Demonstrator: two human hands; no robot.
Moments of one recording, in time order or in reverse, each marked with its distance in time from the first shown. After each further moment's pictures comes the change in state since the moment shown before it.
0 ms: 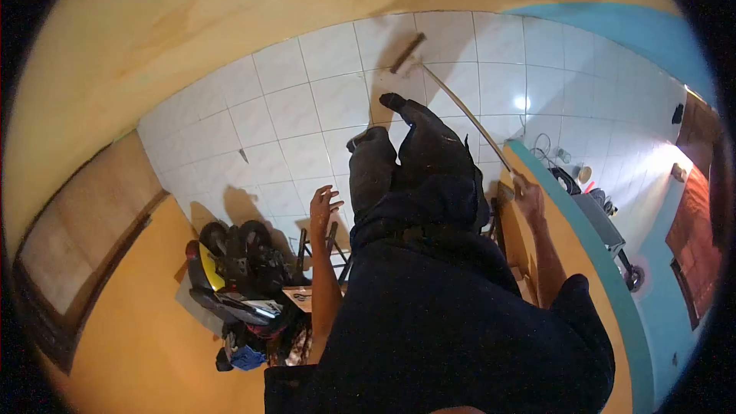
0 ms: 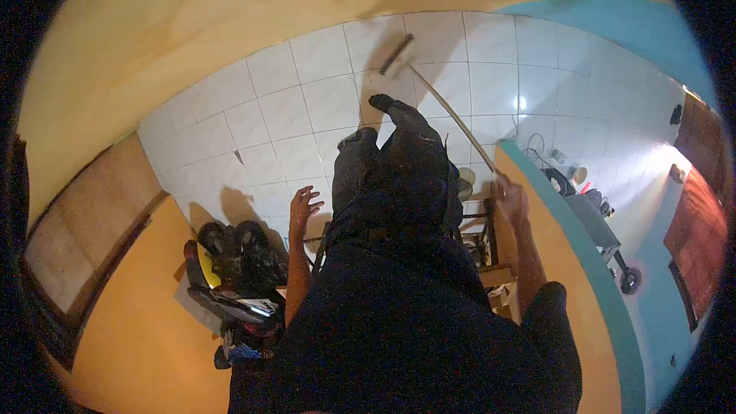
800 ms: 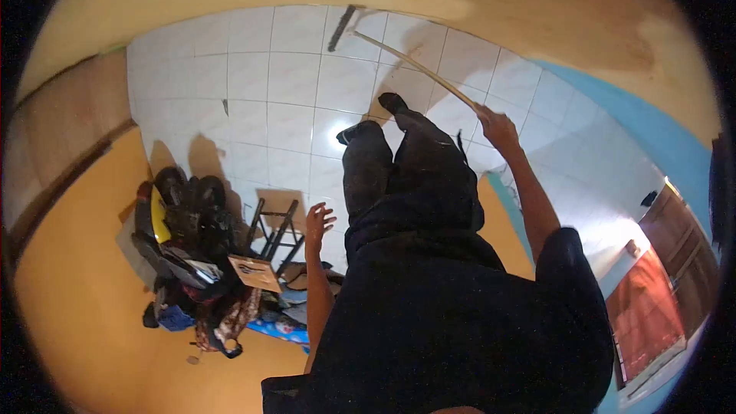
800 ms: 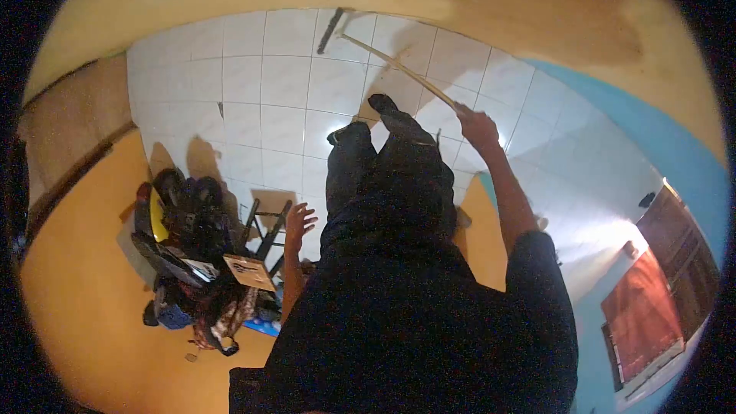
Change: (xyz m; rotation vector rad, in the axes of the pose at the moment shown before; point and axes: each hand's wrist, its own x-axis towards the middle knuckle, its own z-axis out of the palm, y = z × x) left_hand -0.050 -0.113 -0.002 -0.400 0.110 -0.165; right_hand 0.248 -0.160 0.017 -0.352 -0.085 -0.449
